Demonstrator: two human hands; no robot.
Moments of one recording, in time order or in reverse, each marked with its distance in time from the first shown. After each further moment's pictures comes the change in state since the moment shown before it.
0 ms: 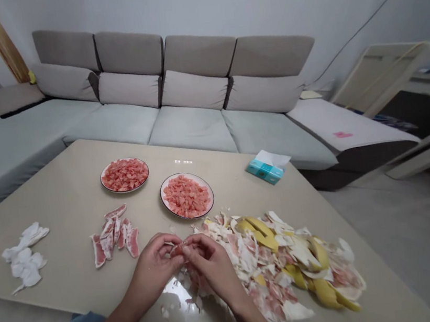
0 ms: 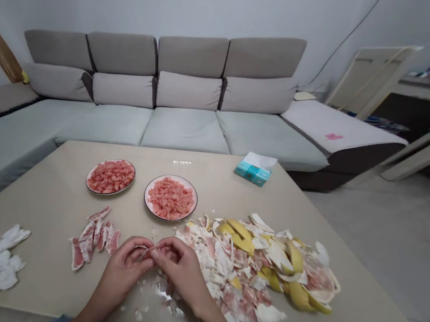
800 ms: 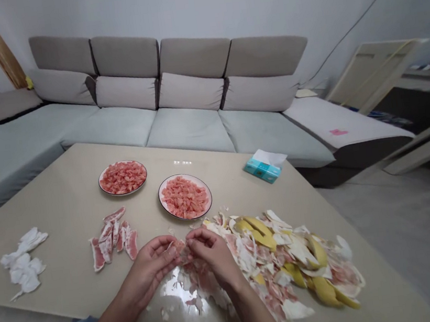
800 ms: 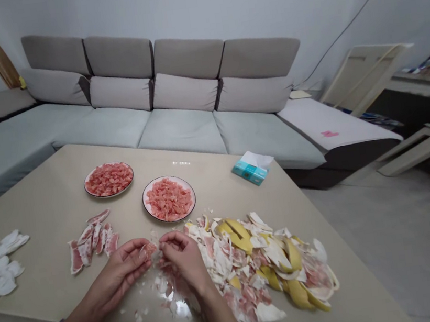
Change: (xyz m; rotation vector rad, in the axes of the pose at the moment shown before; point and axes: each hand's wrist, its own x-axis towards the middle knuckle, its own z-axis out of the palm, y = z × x) left_hand 0.000 0.005 -0.006 -0.381 0.034 -0.356; right_hand 0.020 -0.003 -0.008 0.139 0.077 0.080
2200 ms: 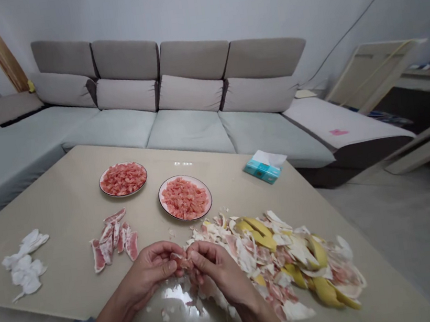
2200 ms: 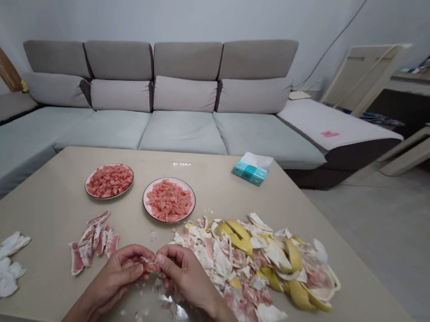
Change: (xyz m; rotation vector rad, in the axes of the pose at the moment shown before) left_hand -0.009 0.010 0.000 0.147 -0.267 0.053; right_hand -0.027 -0.021 0.000 -0.060 -0.315 0.023
